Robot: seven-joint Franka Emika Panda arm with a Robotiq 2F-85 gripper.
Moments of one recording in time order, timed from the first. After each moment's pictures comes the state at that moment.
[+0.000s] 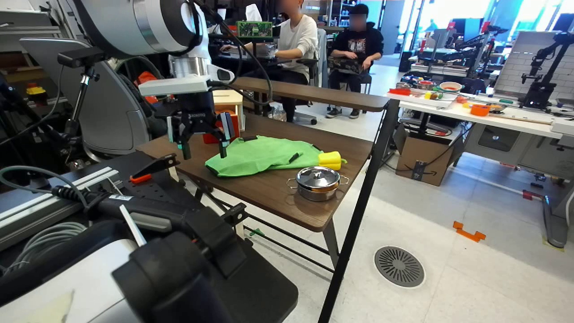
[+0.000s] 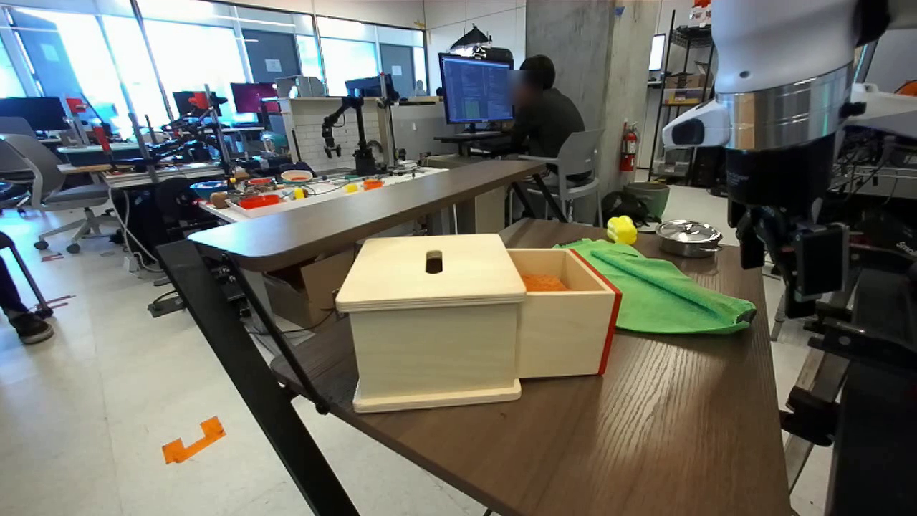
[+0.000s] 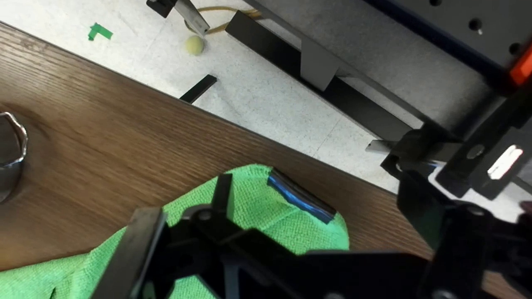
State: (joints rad) arm 0.19 0.36 0.08 -2.44 -0.48 2.53 0.05
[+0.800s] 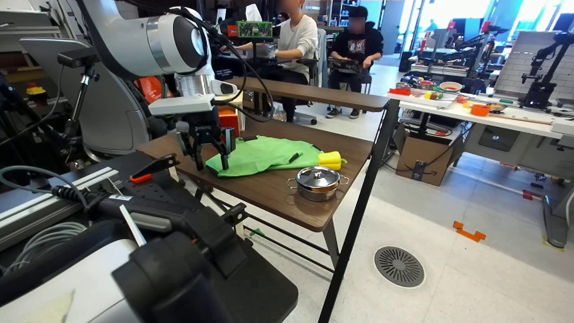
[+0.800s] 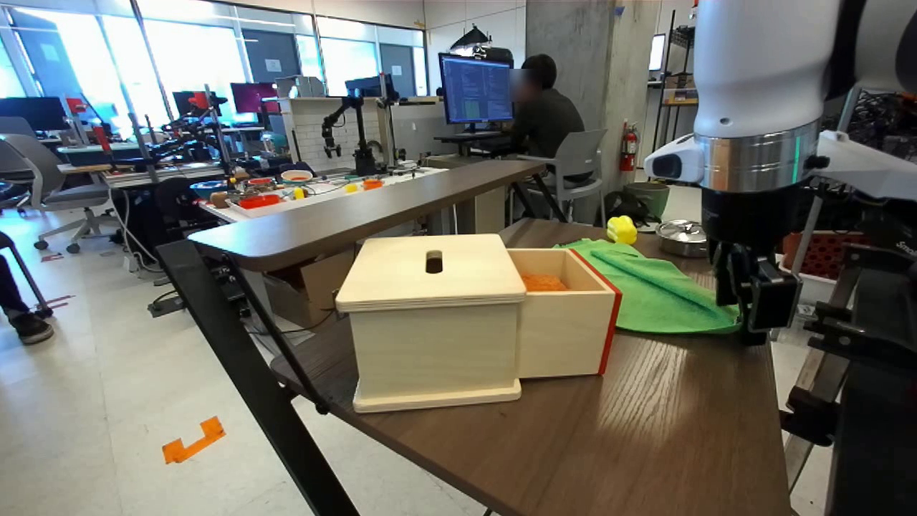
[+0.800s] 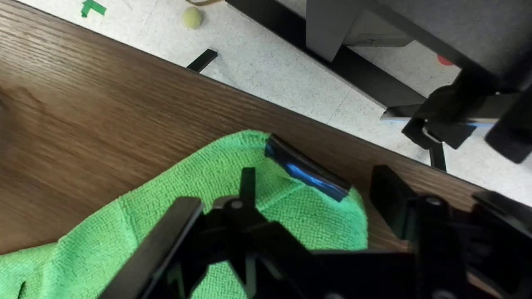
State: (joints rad) arm 0.25 0.48 0.02 -2.39 -0.55 2.66 0.15
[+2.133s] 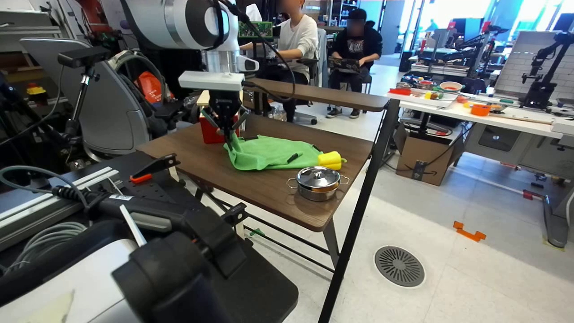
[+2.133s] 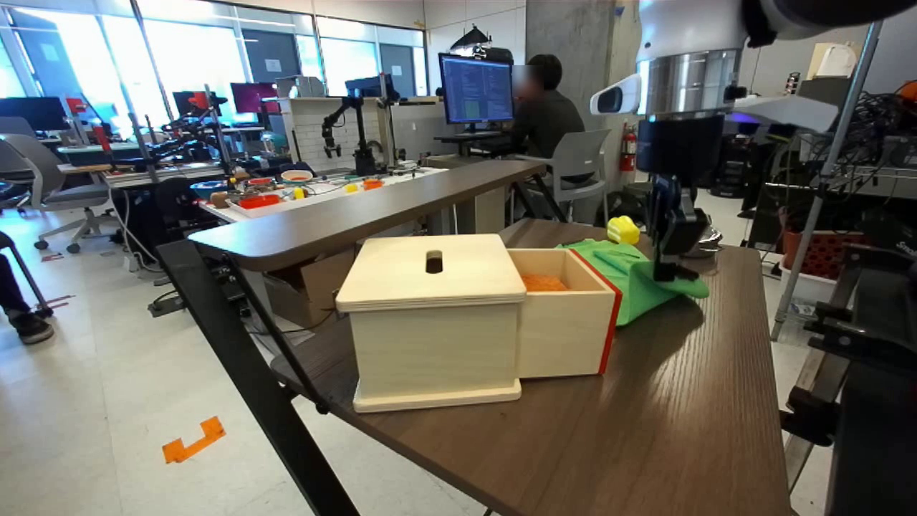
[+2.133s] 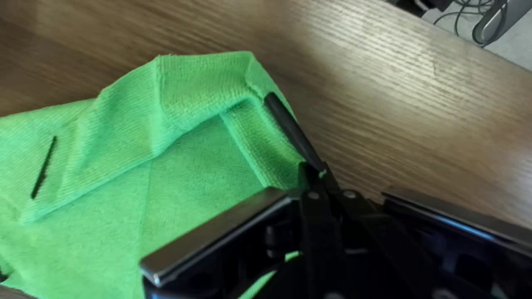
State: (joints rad) arm 0.09 0.45 0.15 -2.26 -0.21 2.65 -0.25
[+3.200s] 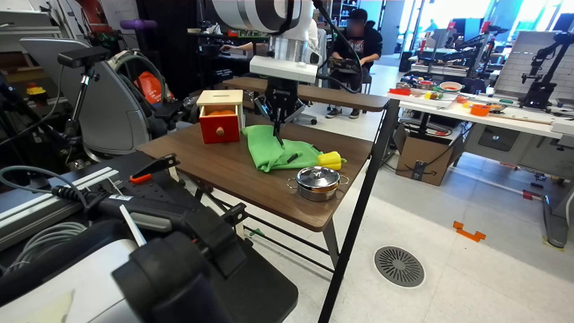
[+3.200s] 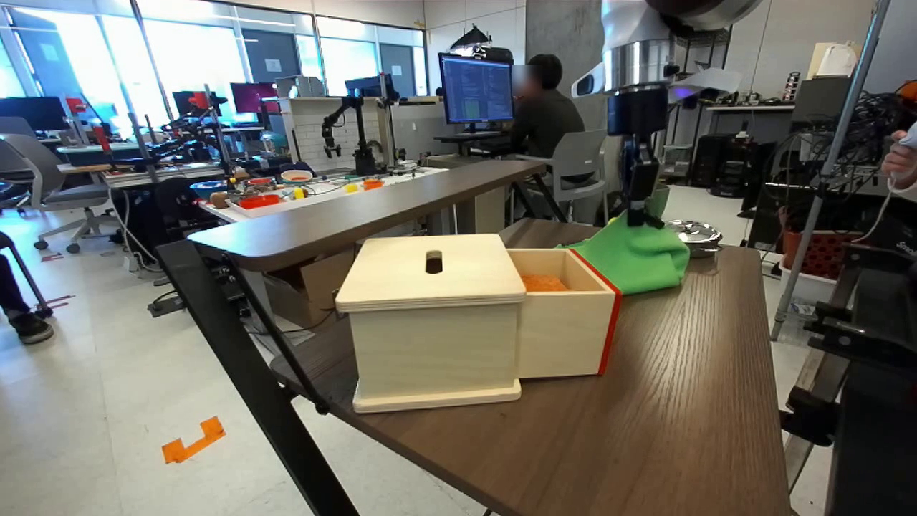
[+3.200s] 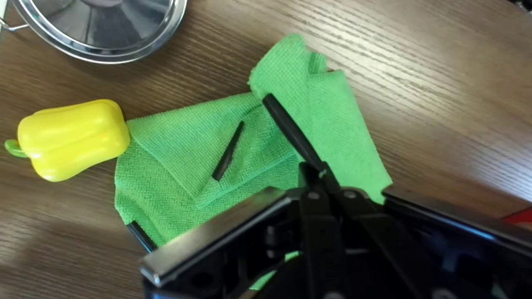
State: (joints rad) arm -0.10 0.57 0.14 -1.92 -0.07 2.35 -0.58
